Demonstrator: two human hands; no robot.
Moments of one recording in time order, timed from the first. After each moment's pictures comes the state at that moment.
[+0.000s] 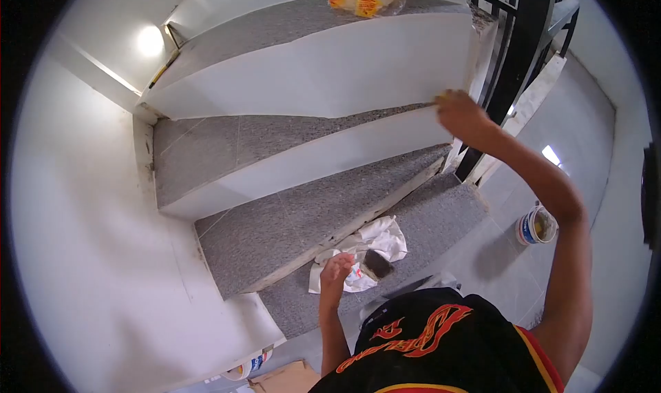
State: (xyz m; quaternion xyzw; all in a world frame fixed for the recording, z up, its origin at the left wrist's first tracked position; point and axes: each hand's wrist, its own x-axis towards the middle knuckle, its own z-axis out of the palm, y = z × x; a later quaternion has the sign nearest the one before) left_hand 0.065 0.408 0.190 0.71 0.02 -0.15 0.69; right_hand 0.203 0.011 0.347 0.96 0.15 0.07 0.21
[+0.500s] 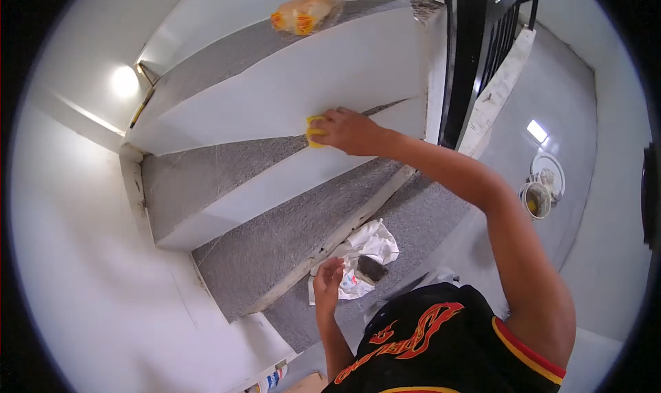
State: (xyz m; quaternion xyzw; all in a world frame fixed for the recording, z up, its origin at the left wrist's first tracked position) left_hand 0.070 0.393 0.199 0.74 -0.01 -0.14 0.66; right_hand 0.260 0.106 0.315 0.87 0.34 0.36 -0.02
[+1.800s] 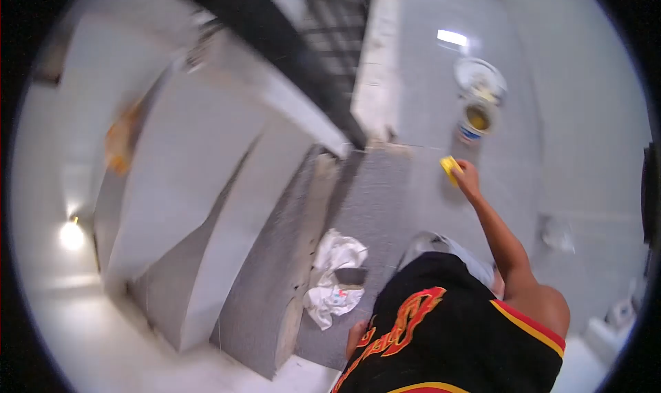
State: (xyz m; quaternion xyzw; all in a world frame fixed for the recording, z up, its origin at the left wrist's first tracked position) left_hand -0.006 0.501 0.025 0.70 0.02 -0.63 0.34; right_hand -0.133 -0.079 -0.007 0.67 -0.55 0.25 -0.43
